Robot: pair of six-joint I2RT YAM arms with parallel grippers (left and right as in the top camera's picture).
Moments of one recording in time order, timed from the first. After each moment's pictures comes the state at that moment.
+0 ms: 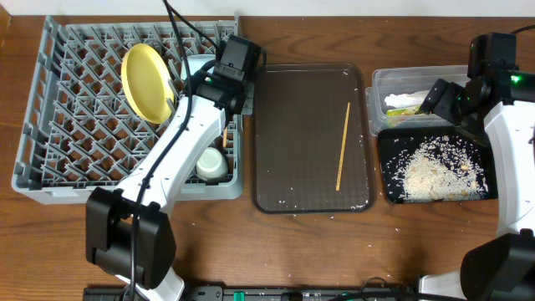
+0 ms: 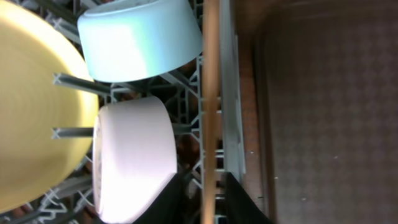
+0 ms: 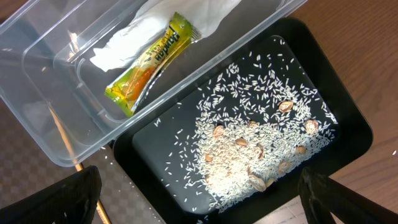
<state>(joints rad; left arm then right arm) -0.39 1.78 1.51 -0.82 -0.31 -0.24 -0.12 1.64 1.54 -1.14 0.13 0.47</state>
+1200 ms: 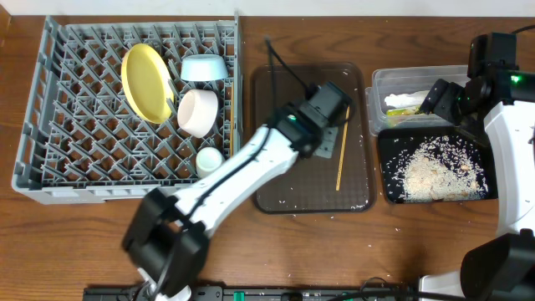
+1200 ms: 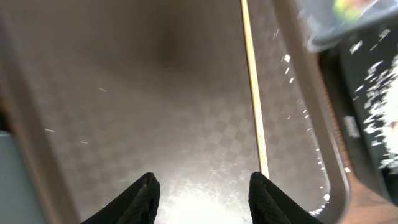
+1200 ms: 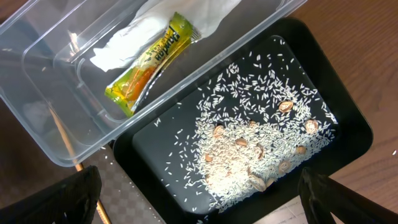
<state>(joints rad) -0.79 1.88 1.54 -0.79 -0.09 -0.48 -0.12 1.64 1.54 -1.14 0.13 0.47</state>
